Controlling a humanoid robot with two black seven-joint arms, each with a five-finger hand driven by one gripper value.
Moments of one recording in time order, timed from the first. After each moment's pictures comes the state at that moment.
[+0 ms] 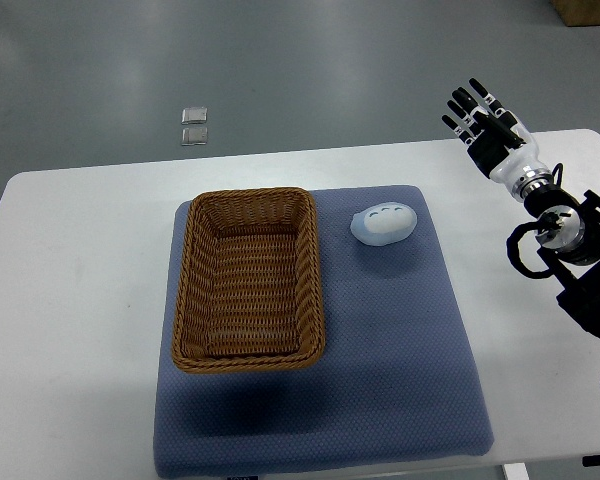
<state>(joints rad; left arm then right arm) -0.06 0.00 -0.09 -0.17 0.06 0.04 -0.01 0.70 -0.19 1.05 0.62 -0.14 0.23 0.18</state>
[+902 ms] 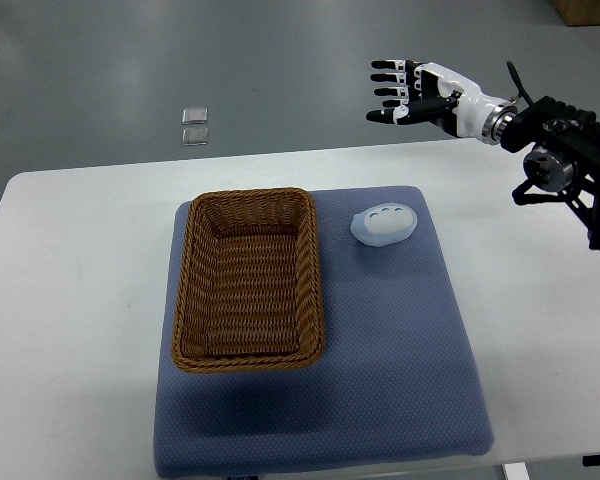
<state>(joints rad) -0.06 0.00 -0.09 -0.17 0.06 0.03 -0.01 1.09 -0.32 0.48 0.65 -0.61 0.35 0.12</state>
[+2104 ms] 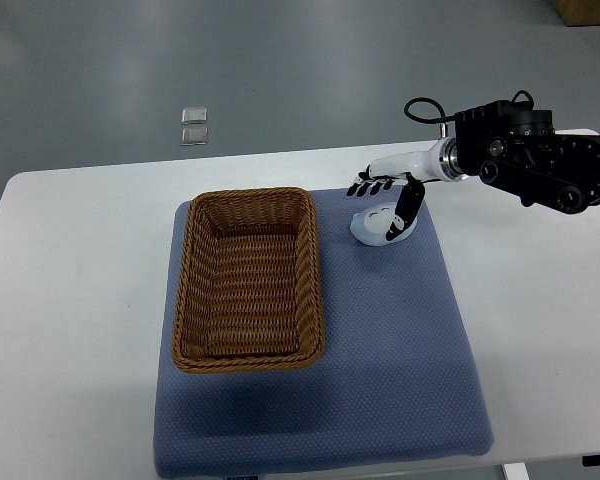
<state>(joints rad) -0.03 0.00 -0.09 -0.18 0.06 0.02 -0.01 1.28 -0.33 -0.11 0.84 -1.03 0.37 0.03</state>
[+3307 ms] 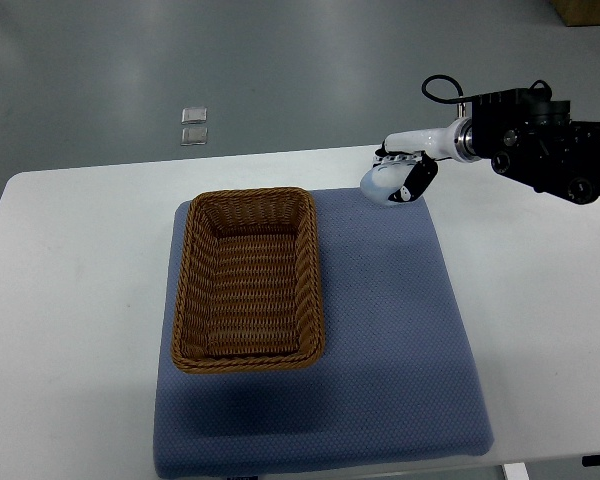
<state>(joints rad) -0.02 0.00 -0.08 -0.19 0.06 0.02 -0.01 1.36 -0.38 -0.14 0.86 -1.03 0.31 0.03</state>
